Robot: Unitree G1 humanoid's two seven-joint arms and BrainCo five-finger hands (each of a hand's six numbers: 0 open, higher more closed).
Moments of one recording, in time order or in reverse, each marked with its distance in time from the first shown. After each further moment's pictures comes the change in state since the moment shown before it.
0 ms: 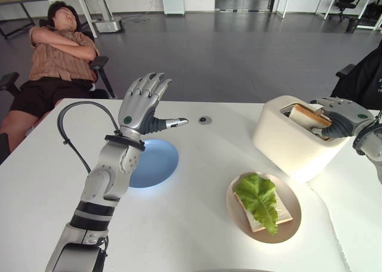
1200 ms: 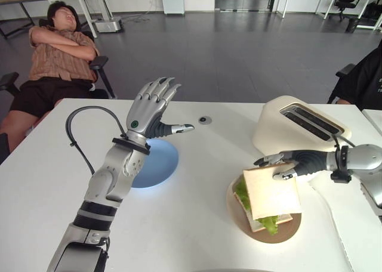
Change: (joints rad) left arm 0.001 -0.018 -0.015 0.029 -0.096 -0.114 0.025; right arm 0.121 0.061 0.089 -0.217 0.870 0.286 0.708
